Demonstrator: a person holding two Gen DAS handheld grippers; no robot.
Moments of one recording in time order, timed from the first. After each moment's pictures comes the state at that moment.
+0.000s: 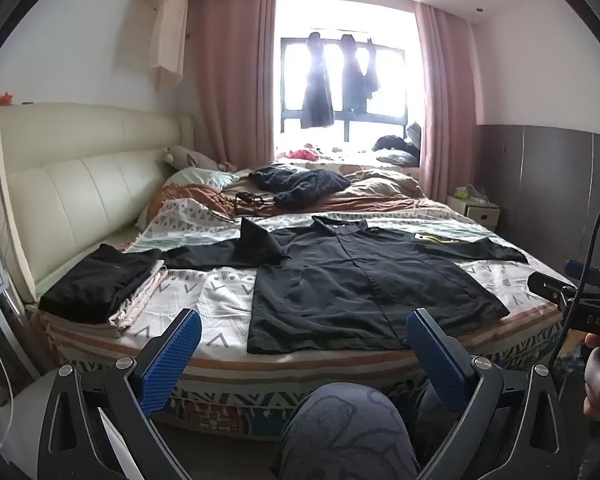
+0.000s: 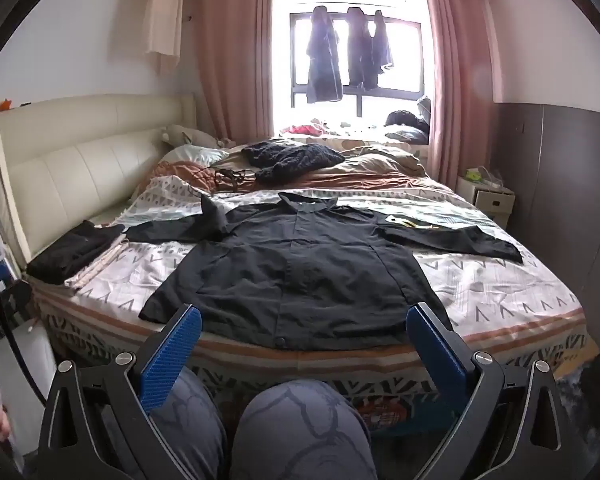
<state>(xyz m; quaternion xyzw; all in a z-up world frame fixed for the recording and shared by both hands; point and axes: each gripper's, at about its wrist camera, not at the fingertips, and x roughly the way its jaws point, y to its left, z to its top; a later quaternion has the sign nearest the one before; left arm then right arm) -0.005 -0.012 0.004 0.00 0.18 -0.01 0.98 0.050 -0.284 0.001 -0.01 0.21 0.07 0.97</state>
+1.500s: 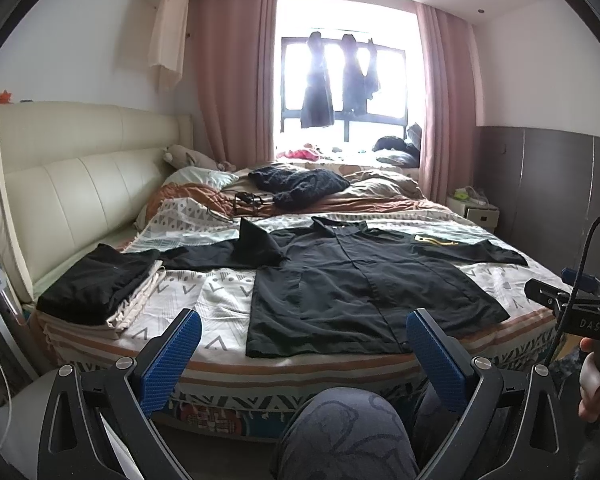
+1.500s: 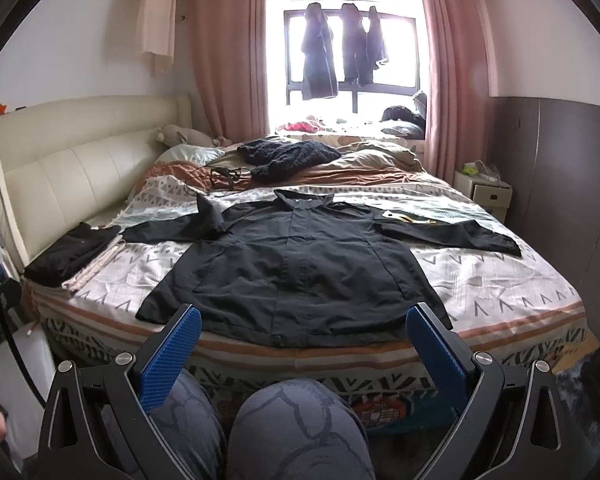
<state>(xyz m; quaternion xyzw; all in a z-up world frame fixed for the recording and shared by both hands) 0.000 -0.010 0.008 -0.01 0.18 -0.01 0.98 0.055 -0.288 0.002 -0.01 0.21 0.06 0.97</state>
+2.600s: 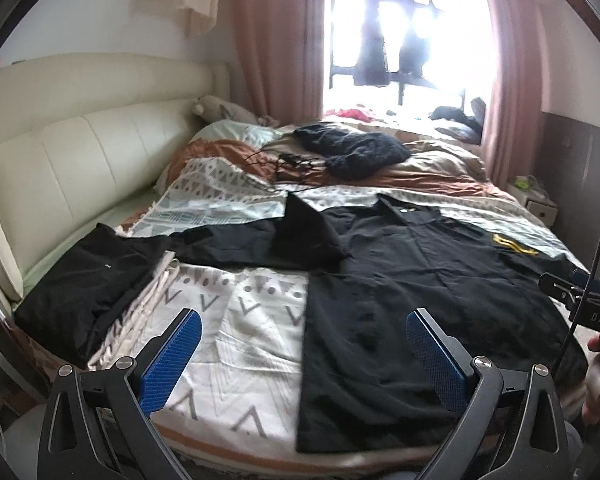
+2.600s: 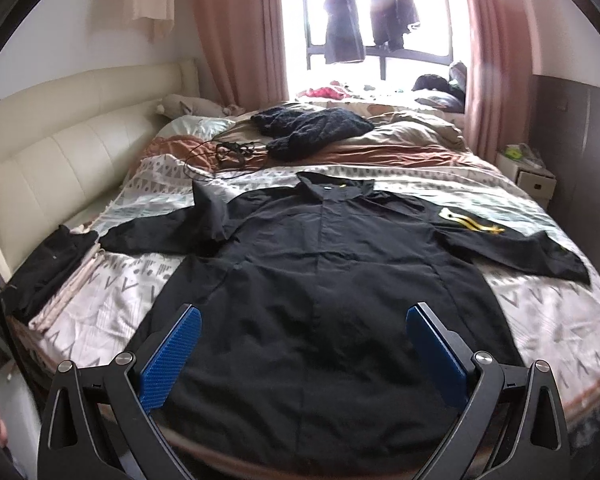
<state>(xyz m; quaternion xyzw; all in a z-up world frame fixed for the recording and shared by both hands) 0.224 0.079 -0.010 -0.04 0.26 0.07 0.96 0.295 -0.215 -0.020 -0.01 0.30 0.10 0.95</state>
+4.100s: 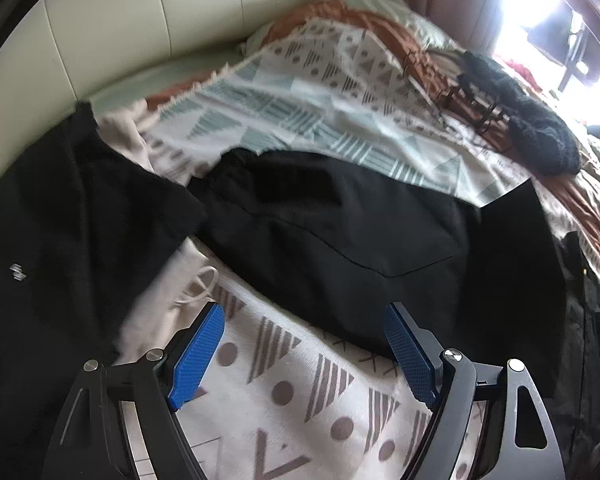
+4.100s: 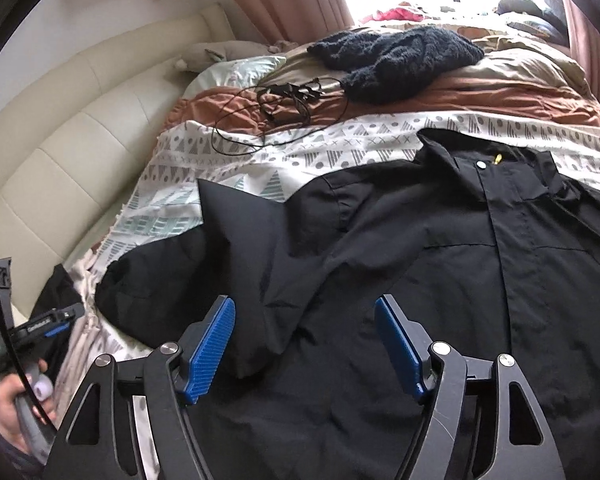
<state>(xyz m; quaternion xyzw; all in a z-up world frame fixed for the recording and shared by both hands) 0.526 0.315 -0.145 -0.21 0.44 0.24 0.84 0.631 -0.063 -0.114 0.05 0.41 0.23 0.88</state>
